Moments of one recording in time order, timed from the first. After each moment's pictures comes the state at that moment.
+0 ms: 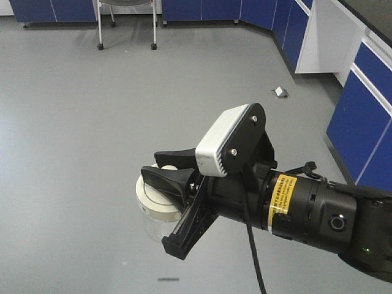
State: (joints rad) left arm -0.08 0.45 -0.42 0.04 0.17 -0.03; right arm 0.76 1.29 -0.76 -0.89 -0.39 0.78
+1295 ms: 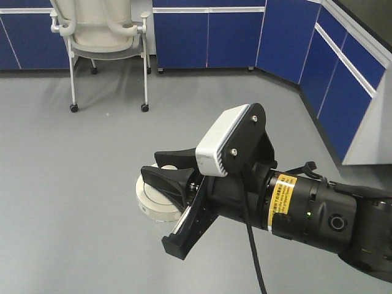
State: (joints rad) left arm -0.08 0.45 -0.42 0.04 0.18 -0.03; right arm 0.76 1.29 -0.76 -0.89 -0.39 0.78
